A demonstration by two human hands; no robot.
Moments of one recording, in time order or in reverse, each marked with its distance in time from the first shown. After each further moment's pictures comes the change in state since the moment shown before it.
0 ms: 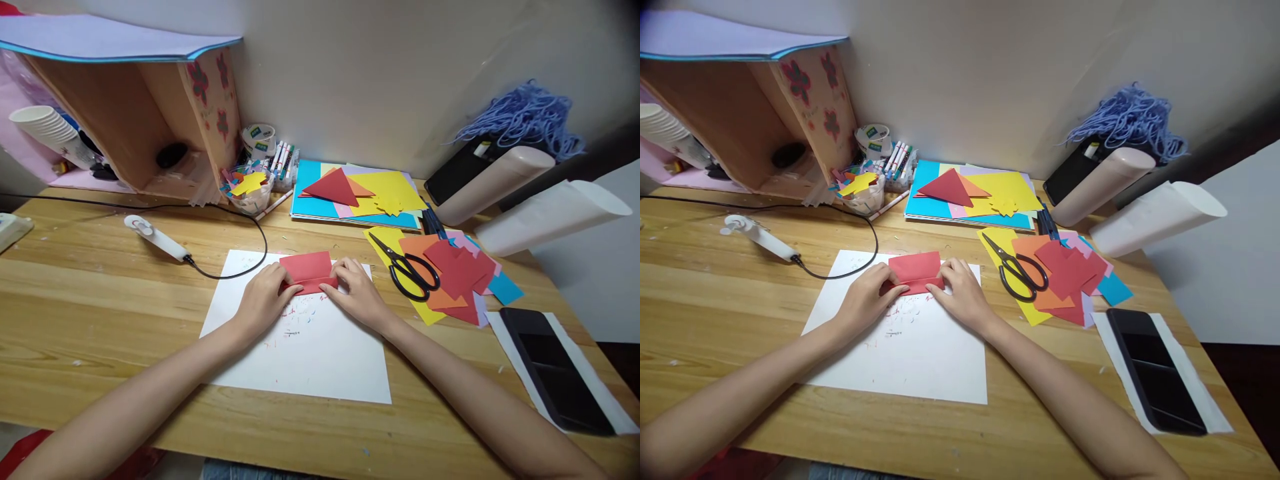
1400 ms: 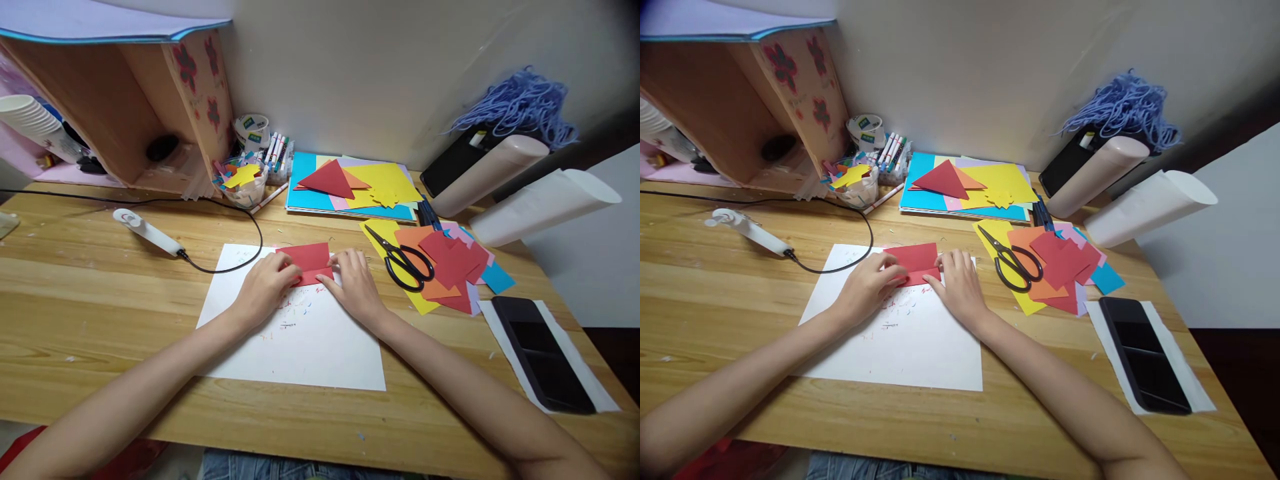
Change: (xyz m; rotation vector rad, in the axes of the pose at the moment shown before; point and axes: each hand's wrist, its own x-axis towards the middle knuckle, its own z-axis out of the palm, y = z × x) left_hand 0.005 0.001 -0.002 0.215 -0.051 0.266; right_hand -0.006 -0.001 0.006 -0.281 0.106 0.021
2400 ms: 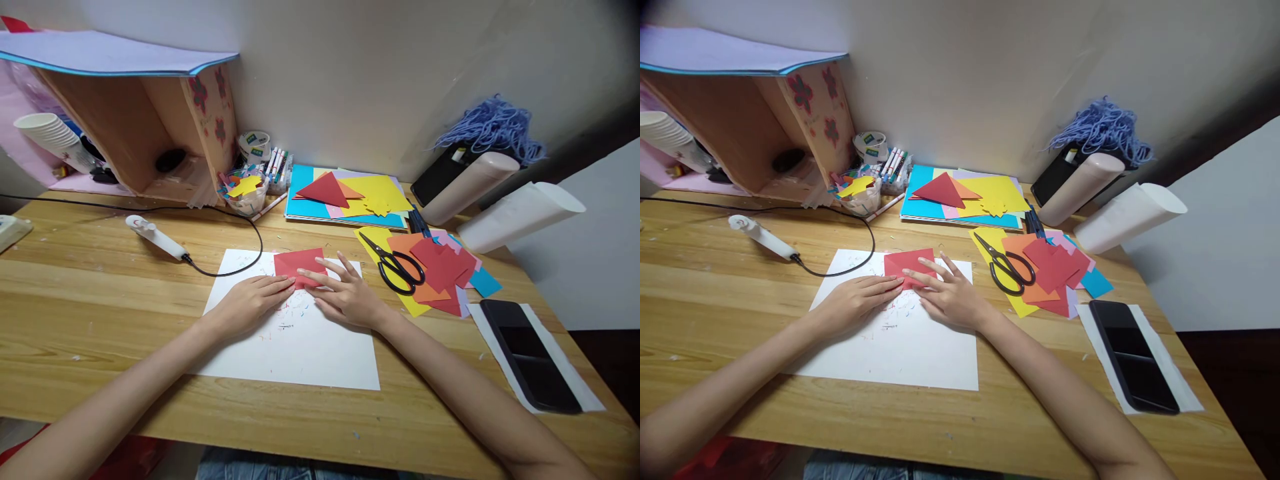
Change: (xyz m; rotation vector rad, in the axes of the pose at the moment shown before) left_hand -0.027 -0.020 -0.016 0.119 -0.151 0.356; right_hand -0.003 0.006 -0.014 -0.104 0.017 -0.683
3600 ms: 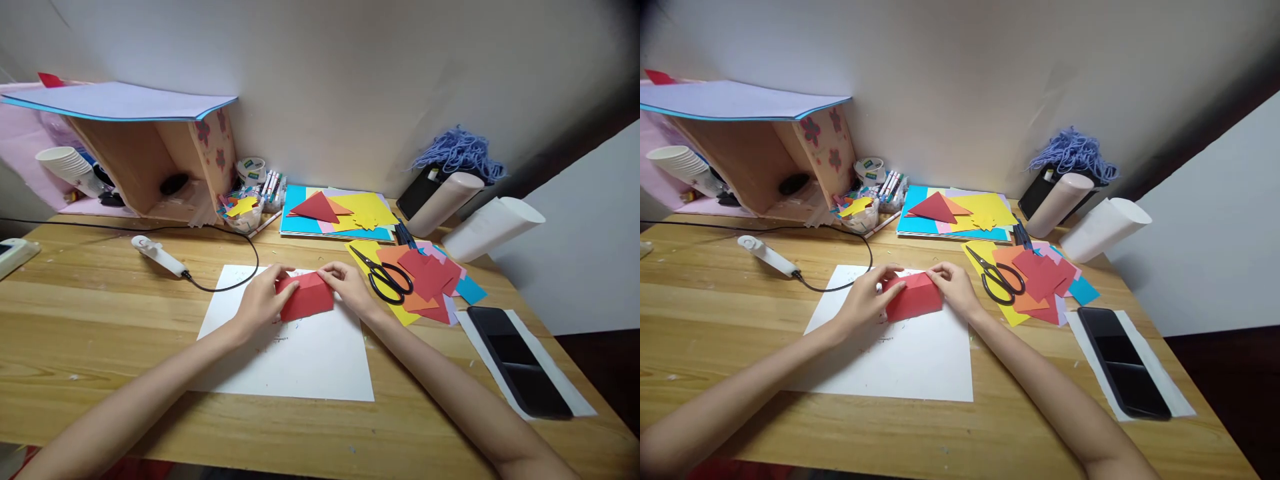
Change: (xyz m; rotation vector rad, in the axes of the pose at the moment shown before) left_hand 0.051 0.022 -0.008 -0.420 0.305 -0.599; right_hand 0.017 0.017 0.001 0.994 0.245 0.959
